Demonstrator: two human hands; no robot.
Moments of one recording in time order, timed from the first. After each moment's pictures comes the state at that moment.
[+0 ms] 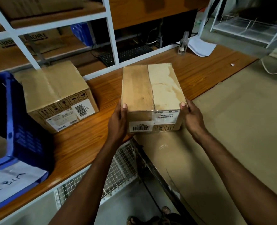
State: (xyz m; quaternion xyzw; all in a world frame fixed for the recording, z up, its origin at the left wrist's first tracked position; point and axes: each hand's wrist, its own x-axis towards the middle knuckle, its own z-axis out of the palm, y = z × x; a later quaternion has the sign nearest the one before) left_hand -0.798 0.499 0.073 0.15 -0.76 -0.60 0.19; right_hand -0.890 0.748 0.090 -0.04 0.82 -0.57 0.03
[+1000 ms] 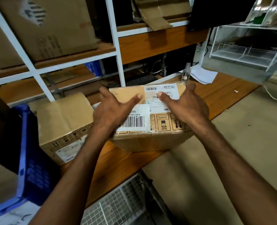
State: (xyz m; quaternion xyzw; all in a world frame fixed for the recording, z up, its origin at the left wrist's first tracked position) left_hand -0.835 0.460 0.258 0.25 -0.90 -0.30 0.20; right_hand -0.910 0.664 0.256 -0.05 0.93 -0.36 -0.07
